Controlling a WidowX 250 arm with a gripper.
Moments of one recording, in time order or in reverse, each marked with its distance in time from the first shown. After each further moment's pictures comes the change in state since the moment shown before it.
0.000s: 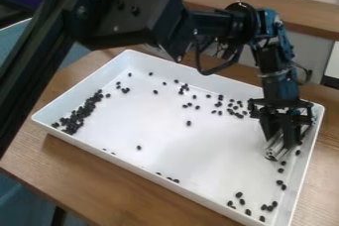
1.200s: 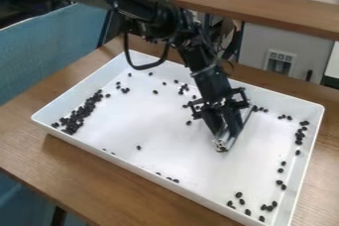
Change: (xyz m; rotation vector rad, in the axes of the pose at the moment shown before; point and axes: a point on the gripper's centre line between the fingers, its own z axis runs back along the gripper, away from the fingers) arm -0.059 0.100 0.037 -0.081 -0.064 0.388
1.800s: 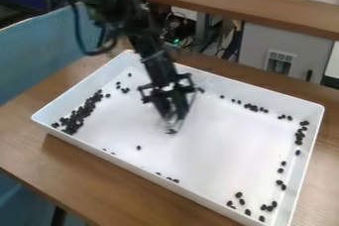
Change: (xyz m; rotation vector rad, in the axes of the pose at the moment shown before) arm -0.008 0.075 0.048 0.083 -0.088 0.152
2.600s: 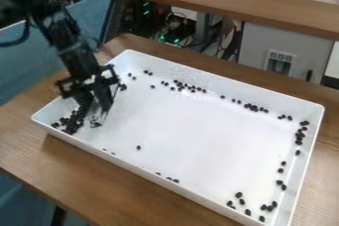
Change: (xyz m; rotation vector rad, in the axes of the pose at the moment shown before) arm -0.042 0.086 0.058 0.036 -0.117 0.205
